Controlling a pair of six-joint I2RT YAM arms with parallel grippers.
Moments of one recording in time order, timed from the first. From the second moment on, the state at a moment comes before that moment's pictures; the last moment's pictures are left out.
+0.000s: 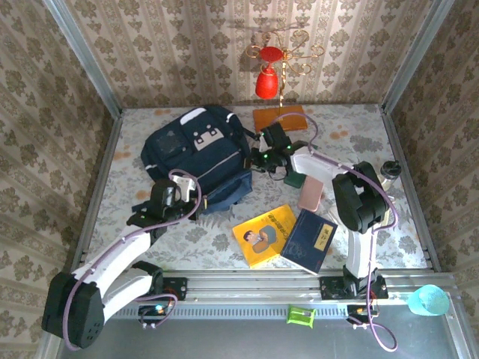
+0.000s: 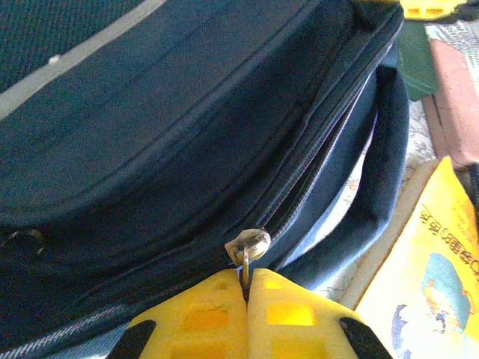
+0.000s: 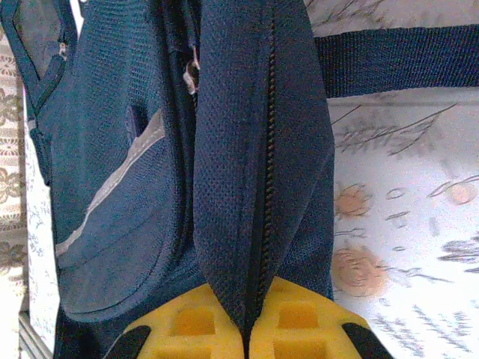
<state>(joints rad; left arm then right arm) -0.42 0.96 0.44 -0.16 0.34 -0.31 0.46 1.95 1.43 -0.37 -0.37 0.65</state>
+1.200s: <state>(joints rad) -0.55 0.99 0.48 -0.12 0.30 -0.34 0.62 1.83 1.27 -0.30 0.01 0.71</state>
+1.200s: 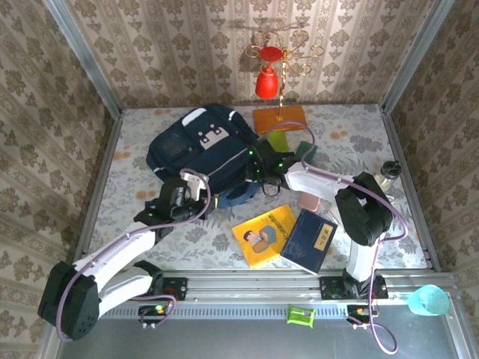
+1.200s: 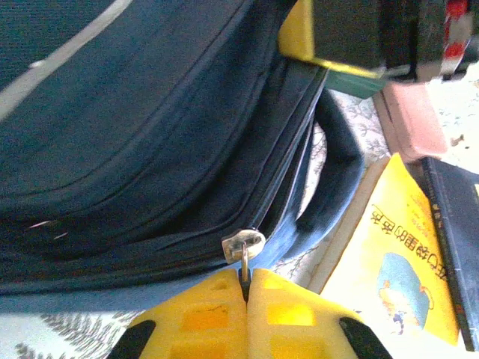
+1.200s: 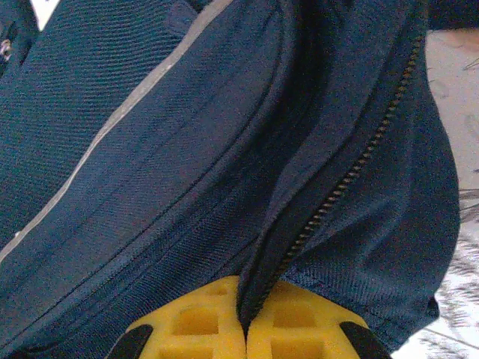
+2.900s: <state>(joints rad) -0.44 0.91 0.45 -0.15 0.28 -0.36 0.51 1.67 1.01 -0.13 -0.19 0.90</state>
